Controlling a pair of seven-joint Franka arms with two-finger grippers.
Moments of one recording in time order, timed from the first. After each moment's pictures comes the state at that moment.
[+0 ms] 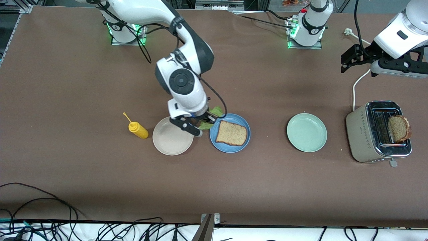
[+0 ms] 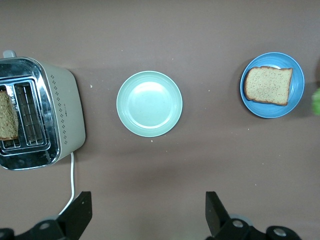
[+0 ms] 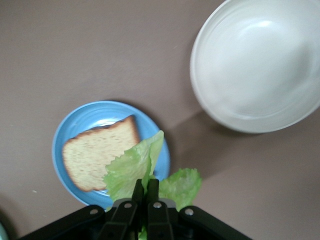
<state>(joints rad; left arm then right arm) -0.02 -0.06 -0.11 -1.61 -0.03 1.53 -0.02 0.78 0.78 -0.16 -1.13 0.23 1.97 1.12</state>
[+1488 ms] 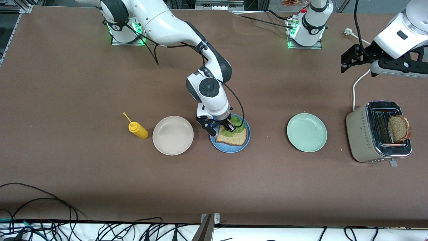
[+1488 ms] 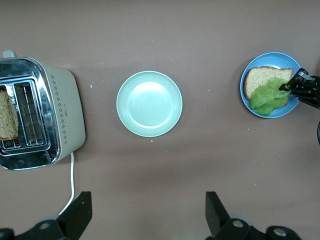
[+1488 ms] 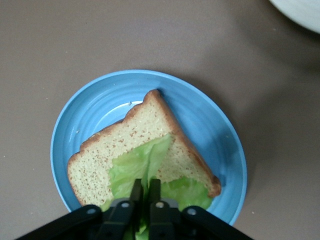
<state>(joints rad) -0.02 -0.06 -0.11 -1.61 -0.03 1.53 -0.02 0.87 1.00 -0.15 -1.10 0.25 2.33 1.47</state>
